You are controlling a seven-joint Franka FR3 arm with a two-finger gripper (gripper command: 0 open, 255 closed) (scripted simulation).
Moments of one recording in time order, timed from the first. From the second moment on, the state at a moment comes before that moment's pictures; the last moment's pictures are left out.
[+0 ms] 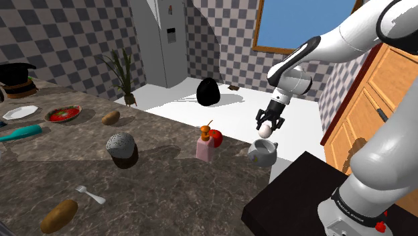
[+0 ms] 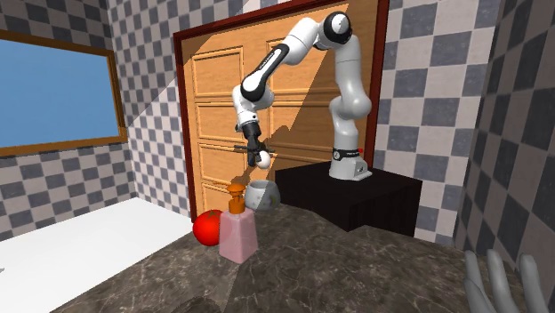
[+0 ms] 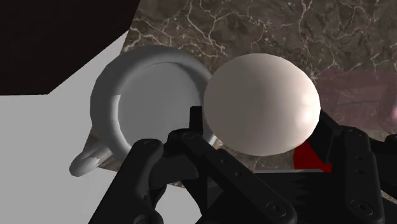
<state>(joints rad) -0.33 0.09 -0.05 -2.42 0.57 2.18 -0.16</state>
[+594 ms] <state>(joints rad) -0.39 0.18 -0.09 -2.39 0.56 2.20 -0.27</state>
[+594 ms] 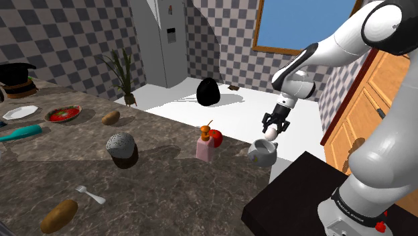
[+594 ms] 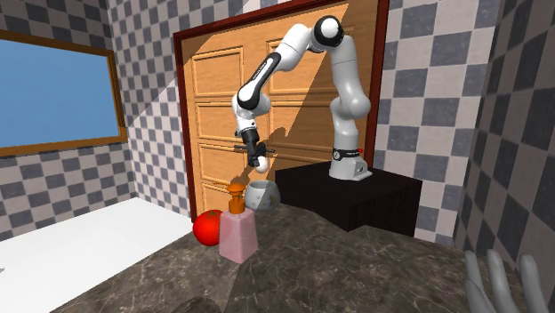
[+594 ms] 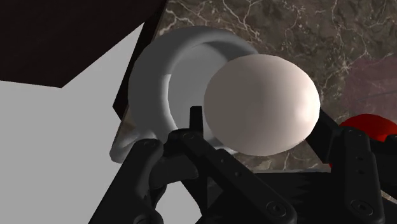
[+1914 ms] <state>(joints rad) -0.39 0.28 -0.08 -2.38 0.61 2.28 -0.32</state>
